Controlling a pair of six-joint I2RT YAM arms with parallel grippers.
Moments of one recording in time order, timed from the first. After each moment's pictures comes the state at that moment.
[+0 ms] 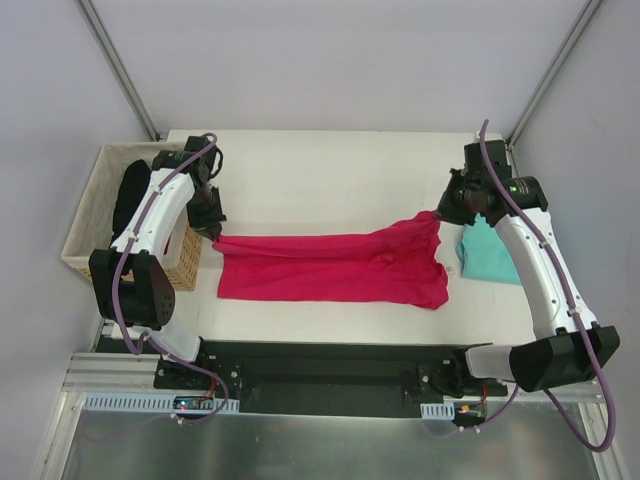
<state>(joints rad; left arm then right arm) -0.10 1.61 1.49 -1.29 -0.03 -0.36 0.21 1.31 1.45 -1.06 0.02 0.53</state>
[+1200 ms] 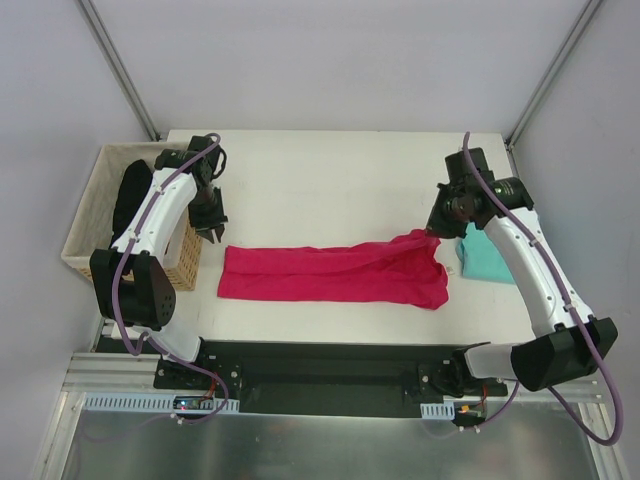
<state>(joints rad) -0.12 1.62 1.51 -1.31 -0.05 -0.35 0.29 1.33 1.43 -1.16 0.05 0.57</state>
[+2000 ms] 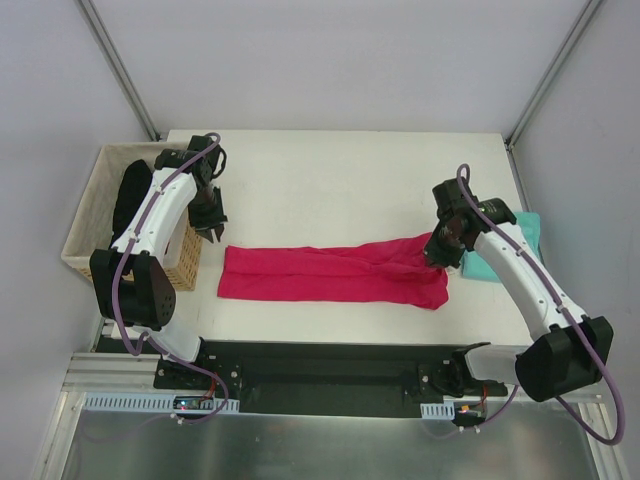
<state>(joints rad) -0.12 1.62 1.51 -1.31 -0.05 -0.35 0.33 1.27 1.19 -1.17 0.13 0.82</state>
